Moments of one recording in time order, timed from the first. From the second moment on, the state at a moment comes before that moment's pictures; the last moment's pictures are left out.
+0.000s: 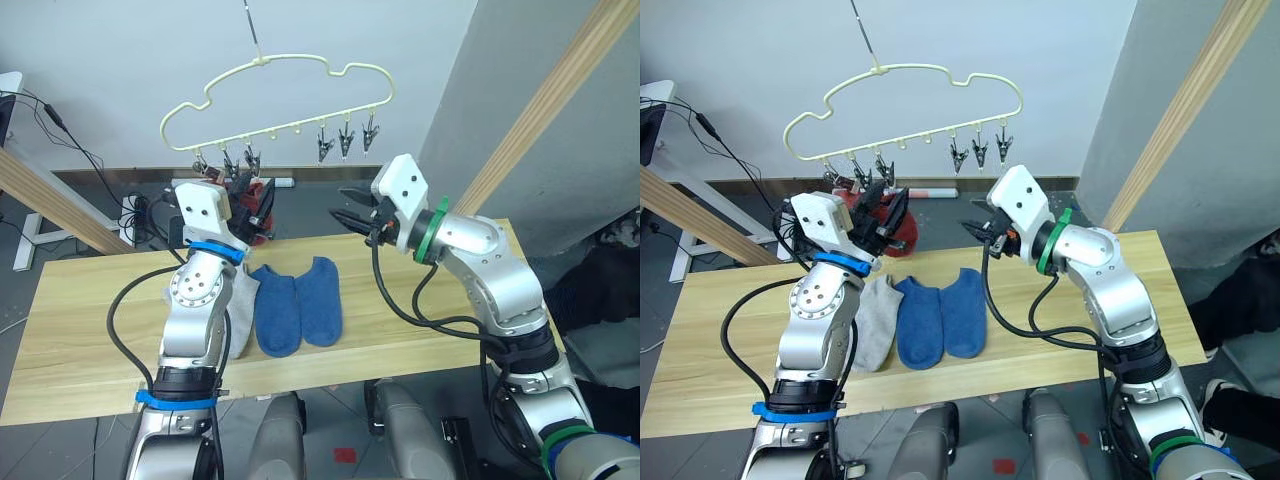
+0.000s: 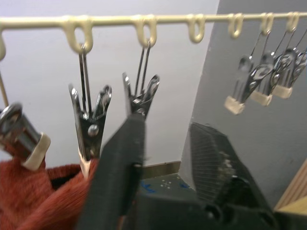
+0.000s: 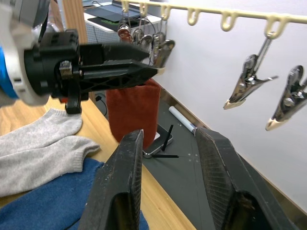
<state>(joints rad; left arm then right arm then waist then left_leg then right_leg) -0.41 0.27 0.09 -0.01 -0.15 0.00 -0.26 -0.68 -0.29 0.18 -0.27 0.14 0.61 0.67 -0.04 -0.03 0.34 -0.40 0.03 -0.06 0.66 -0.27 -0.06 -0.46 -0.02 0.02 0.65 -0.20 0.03</state>
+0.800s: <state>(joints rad) -0.54 0.20 0.12 0.12 -0.12 -0.07 -0.15 -0.73 -0.32 0.15 -0.27 0.22 0.64 0.65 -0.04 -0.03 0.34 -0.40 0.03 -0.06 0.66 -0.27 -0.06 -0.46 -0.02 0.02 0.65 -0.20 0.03</state>
